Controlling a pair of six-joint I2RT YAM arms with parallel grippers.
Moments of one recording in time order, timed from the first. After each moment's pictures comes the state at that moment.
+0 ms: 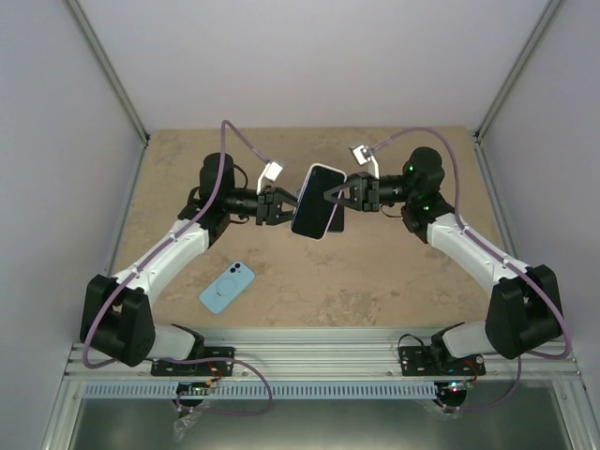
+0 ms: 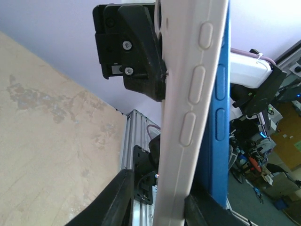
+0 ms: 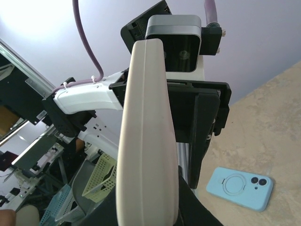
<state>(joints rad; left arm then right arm) -0.39 1.36 0.96 0.20 1.28 -0.52 0.42 1.41 1.00 0.52 -1.27 0.83</state>
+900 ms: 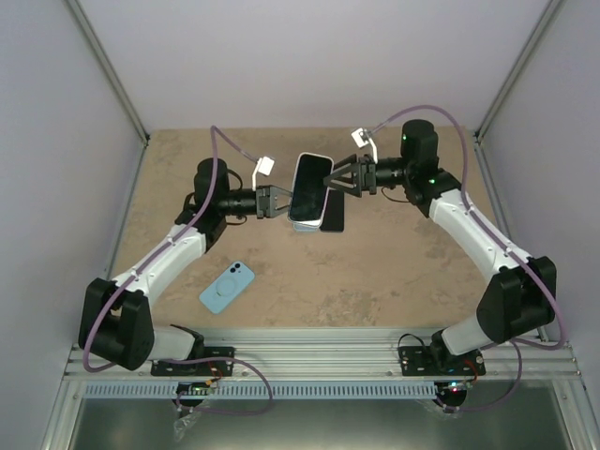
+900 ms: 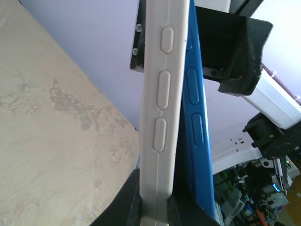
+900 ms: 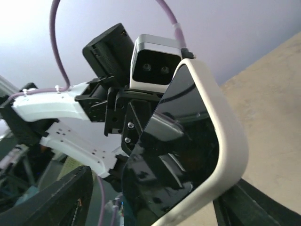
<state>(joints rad) -0.36 1.34 0.90 0.29 1.13 -0.72 0.37 1.50 1.25 0.01 -1.23 0.46</state>
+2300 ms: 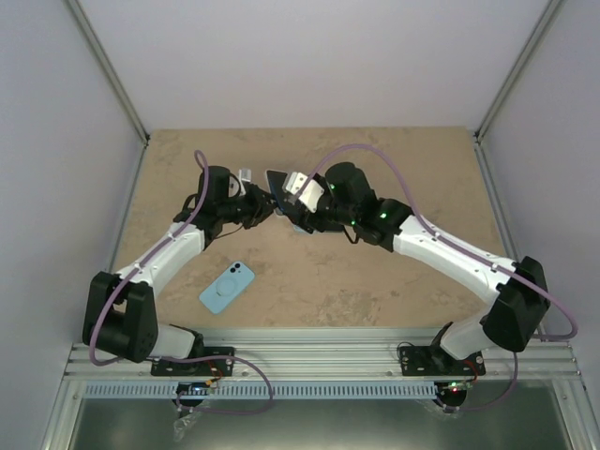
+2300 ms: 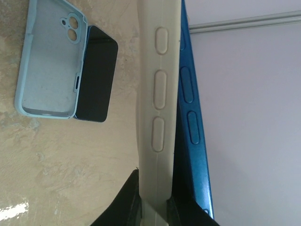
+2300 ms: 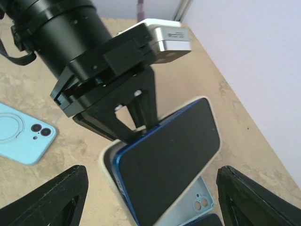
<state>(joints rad) -0.30 1.37 0.88 -0.06 0.66 -1.05 0.84 1.48 1.29 -0.28 -0.09 -0.44</state>
